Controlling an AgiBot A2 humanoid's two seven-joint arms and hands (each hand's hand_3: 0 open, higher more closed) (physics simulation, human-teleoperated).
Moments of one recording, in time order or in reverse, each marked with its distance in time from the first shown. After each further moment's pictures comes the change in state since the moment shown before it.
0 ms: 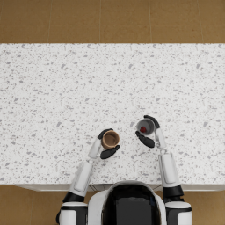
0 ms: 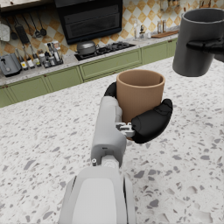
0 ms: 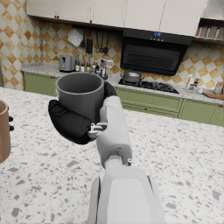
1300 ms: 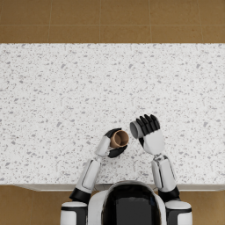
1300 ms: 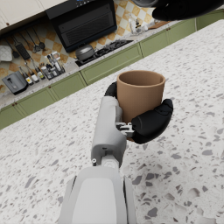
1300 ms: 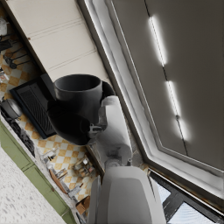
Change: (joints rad) left arm 0.063 0.104 0.062 0.099 0.255 -0.005 0.000; right arm 0.054 -0.074 0.086 0.327 1.247 0.023 0.003
